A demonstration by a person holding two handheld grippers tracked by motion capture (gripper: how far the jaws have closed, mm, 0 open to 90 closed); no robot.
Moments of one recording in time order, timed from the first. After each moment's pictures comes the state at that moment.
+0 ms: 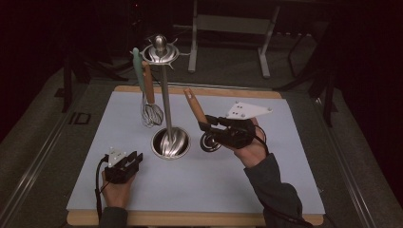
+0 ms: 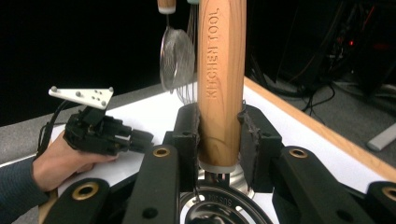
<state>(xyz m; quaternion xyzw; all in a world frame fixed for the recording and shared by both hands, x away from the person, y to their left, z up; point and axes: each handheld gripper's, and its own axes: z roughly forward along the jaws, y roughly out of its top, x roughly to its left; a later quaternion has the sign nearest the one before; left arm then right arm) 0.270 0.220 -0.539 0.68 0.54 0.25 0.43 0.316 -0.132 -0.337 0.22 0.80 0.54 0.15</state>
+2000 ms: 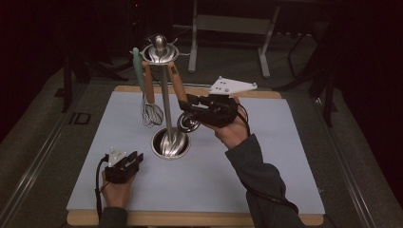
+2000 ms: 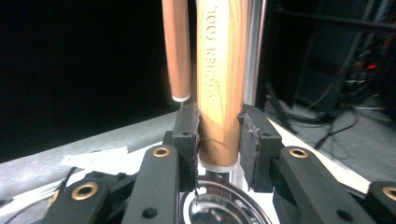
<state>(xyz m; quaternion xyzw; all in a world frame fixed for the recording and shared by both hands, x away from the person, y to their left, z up) 0.271 0.220 -0.539 0.68 0.54 0.25 0.43 0.343 -0.086 -0.302 0.20 0.77 0.59 0.12</state>
